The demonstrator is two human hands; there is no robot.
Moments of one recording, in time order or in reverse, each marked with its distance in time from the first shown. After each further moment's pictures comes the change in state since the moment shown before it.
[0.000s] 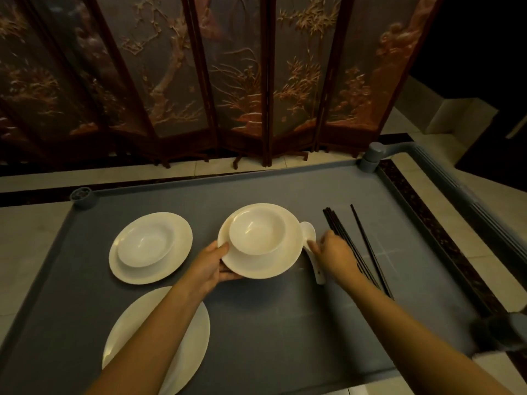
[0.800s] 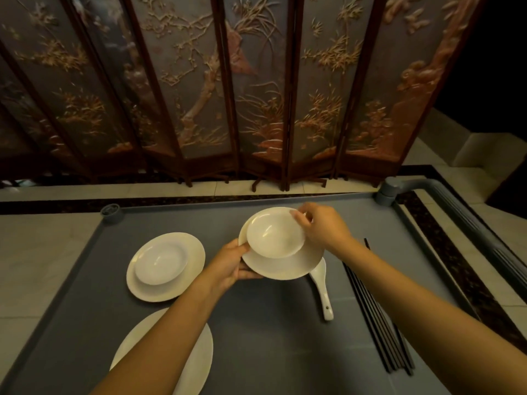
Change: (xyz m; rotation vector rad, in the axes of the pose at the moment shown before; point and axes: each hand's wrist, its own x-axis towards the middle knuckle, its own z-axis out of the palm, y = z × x) left_hand -0.001 0.050 0.036 0.064 -0.041 0.114; right_hand 0.046 -0.092 -0.071 0.076 0.085 -0.437
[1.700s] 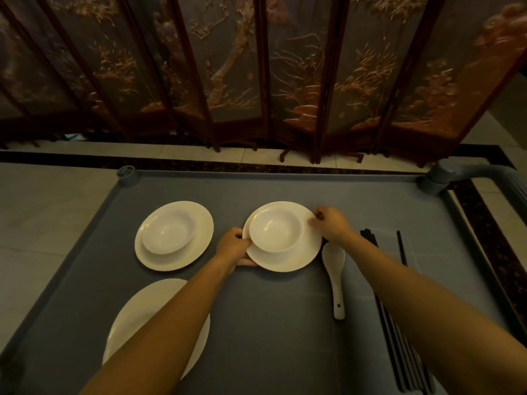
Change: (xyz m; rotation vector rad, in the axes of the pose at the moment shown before) left_hand 0.044 -0.041 -0.016 0.200 0.431 -0.184; right_hand 0.045 0.055 0.077 0.104 -0.401 0.162
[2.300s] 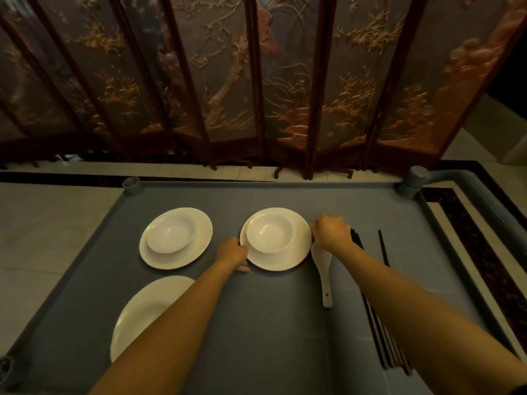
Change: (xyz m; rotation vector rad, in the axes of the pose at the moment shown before) left_hand -0.027 -0.006 0.004 0.267 0.052 0.044; right_hand -0.044 0.002 -0.008 -0.409 0.134 0.083
